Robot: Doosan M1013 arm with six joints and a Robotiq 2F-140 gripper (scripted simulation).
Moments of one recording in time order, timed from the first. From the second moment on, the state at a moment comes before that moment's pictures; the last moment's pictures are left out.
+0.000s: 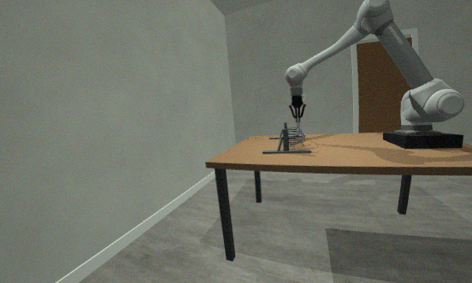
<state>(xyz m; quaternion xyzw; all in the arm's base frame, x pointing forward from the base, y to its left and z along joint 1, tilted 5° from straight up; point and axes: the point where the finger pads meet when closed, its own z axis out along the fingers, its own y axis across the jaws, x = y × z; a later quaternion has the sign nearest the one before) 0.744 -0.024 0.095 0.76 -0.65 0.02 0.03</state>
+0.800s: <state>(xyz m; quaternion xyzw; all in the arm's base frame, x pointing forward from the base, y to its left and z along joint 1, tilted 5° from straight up) 0.745 -0.024 0.092 0.76 -0.65 0.03 0.03</state>
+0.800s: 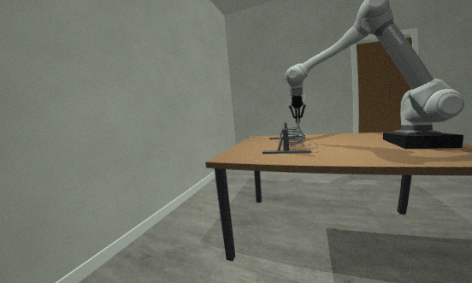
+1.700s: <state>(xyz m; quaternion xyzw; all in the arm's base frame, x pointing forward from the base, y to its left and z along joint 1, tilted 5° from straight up) 0.747 -0.027 0.070 0.76 -0.65 0.03 0.03</state>
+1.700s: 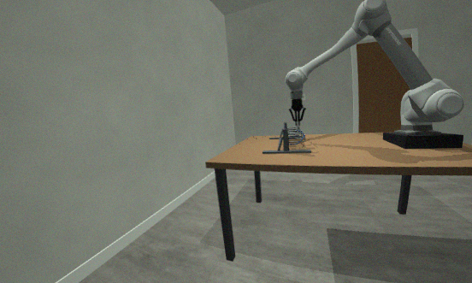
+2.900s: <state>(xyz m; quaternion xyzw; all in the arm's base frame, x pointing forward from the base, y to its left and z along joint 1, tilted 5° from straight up) 0.747 -0.029 0.044 0.76 -0.65 0.03 0.03</state>
